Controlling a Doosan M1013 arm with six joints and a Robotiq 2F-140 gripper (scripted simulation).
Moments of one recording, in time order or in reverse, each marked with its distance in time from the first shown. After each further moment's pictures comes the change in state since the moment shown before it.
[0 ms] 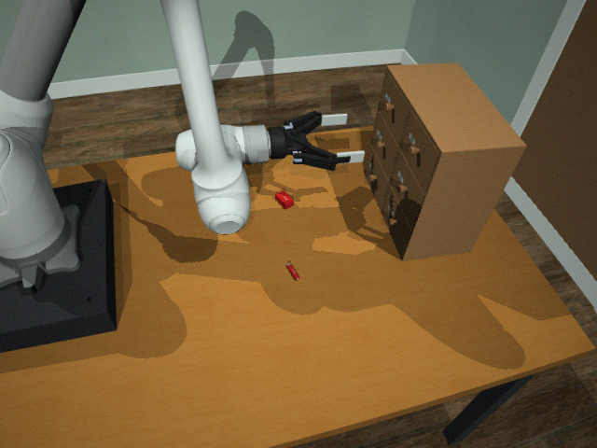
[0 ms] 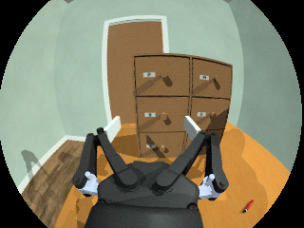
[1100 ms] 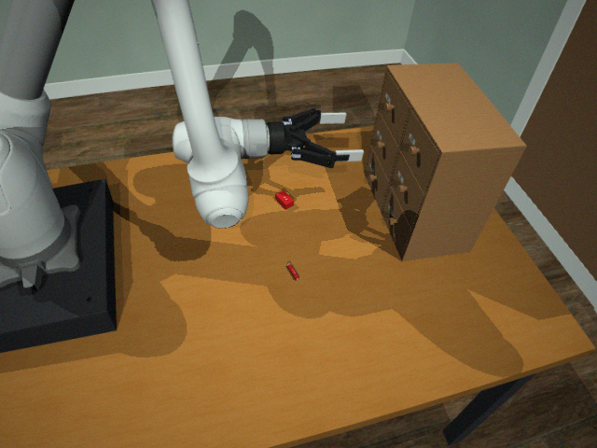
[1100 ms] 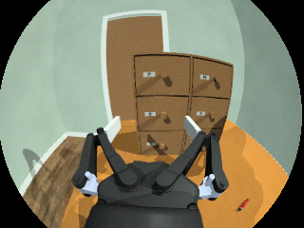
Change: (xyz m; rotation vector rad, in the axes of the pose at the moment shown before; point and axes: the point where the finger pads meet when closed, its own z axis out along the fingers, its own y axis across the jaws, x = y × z) arm 0.004 0.000 -0.004 0.000 -0.060 0.000
